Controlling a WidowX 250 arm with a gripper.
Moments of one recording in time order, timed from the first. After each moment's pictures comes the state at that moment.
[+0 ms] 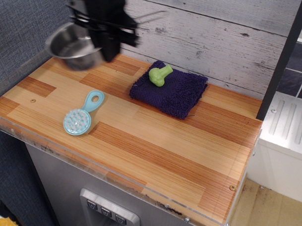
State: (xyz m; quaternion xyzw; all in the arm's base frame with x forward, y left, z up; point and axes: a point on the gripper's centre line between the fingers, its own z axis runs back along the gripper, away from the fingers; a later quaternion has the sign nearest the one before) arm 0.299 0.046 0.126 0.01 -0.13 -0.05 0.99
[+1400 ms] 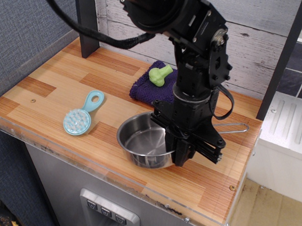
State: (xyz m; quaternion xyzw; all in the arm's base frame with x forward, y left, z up) arm 0.258 -0.074 0.037 -0.01 -0.01 -0.13 0.99
